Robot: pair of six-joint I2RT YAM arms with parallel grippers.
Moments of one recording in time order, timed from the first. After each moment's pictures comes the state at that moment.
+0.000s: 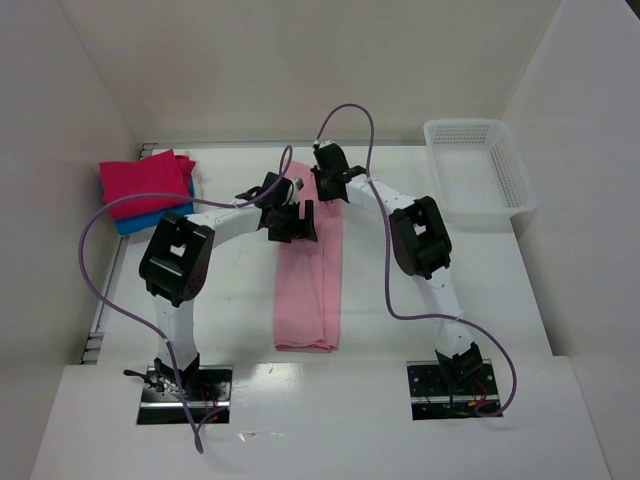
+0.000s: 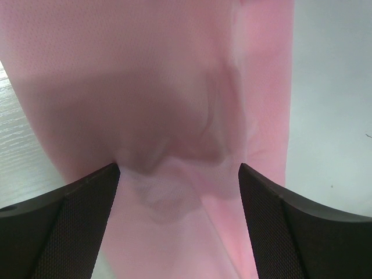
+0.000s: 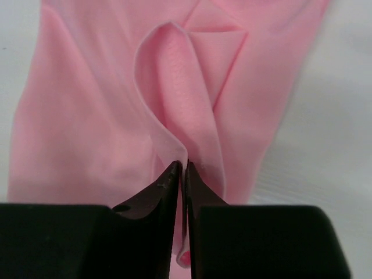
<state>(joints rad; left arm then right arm) -0.43 1.99 1.34 -0.32 0.24 -0.43 0.52 2.37 1.94 -0.36 0.14 0.20</state>
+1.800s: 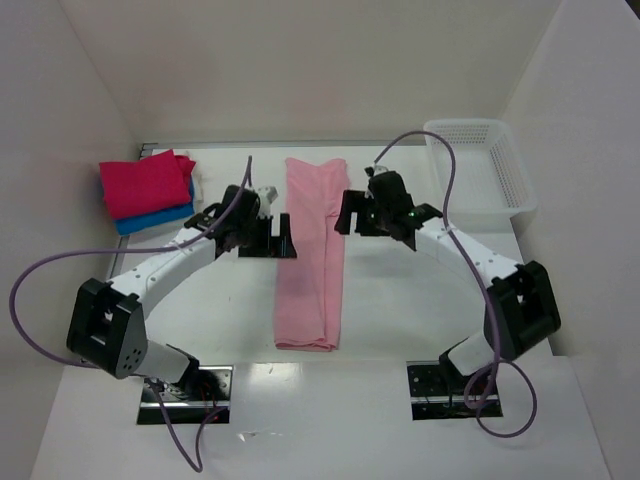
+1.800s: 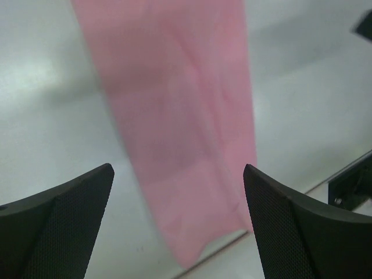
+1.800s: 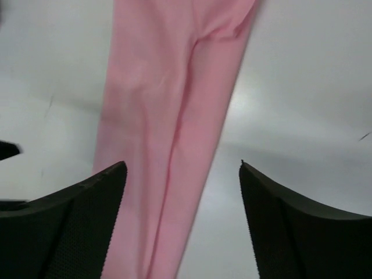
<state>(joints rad) -0.41 1.45 1.10 -0.50 0.27 -0.38 0.47 1.54 1.15 -0.33 -0.05 0.47</state>
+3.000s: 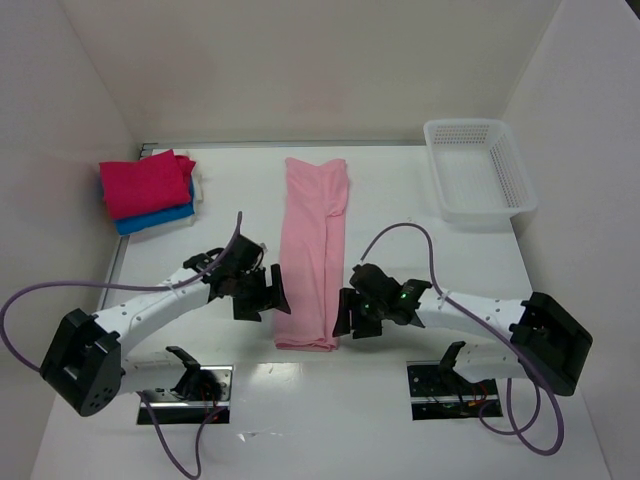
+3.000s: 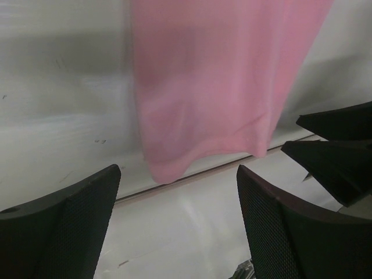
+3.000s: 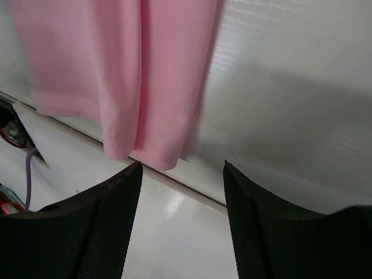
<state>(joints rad) -0.58 1.20 0.73 -0.67 0.27 -0.79 0.91 1.23 0.55 -0.35 -0.17 0.94</state>
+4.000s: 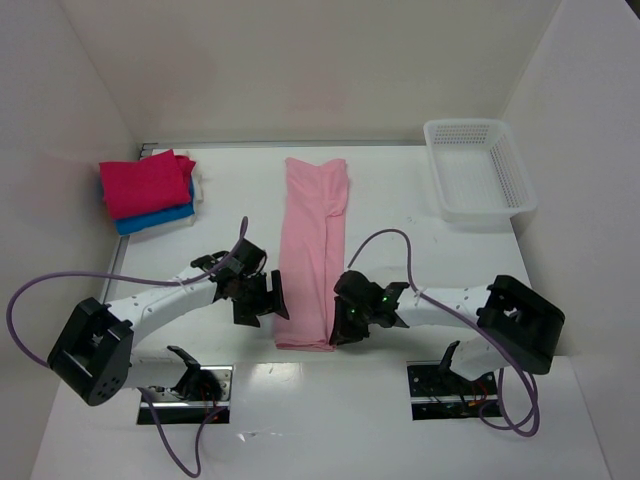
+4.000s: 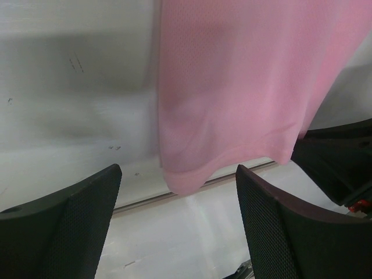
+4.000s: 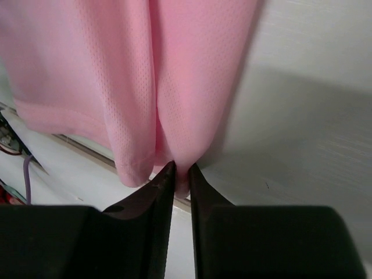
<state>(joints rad) -0.58 1.28 0.69 -0.64 0.26 -0.79 0.99 1.42 0.58 -0.23 -0.18 1.03</state>
